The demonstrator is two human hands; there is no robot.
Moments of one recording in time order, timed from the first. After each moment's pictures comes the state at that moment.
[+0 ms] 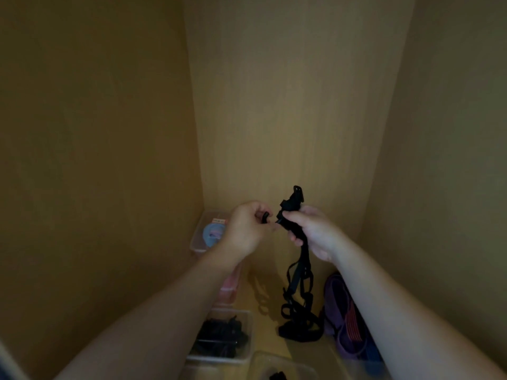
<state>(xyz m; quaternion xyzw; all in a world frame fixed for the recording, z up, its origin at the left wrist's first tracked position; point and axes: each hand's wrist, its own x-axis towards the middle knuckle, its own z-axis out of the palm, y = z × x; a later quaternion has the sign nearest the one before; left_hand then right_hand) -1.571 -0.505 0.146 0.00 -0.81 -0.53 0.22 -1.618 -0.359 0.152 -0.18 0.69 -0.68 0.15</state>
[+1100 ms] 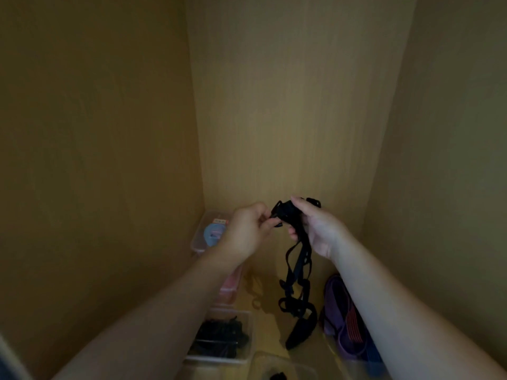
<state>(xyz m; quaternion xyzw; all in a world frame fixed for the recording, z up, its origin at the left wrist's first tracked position) -1.565 -0.513 0.138 -0.05 -0.86 -0.44 0.25 -1.620 -0.361 0.155 -0.10 0.63 -0.74 0.21</state>
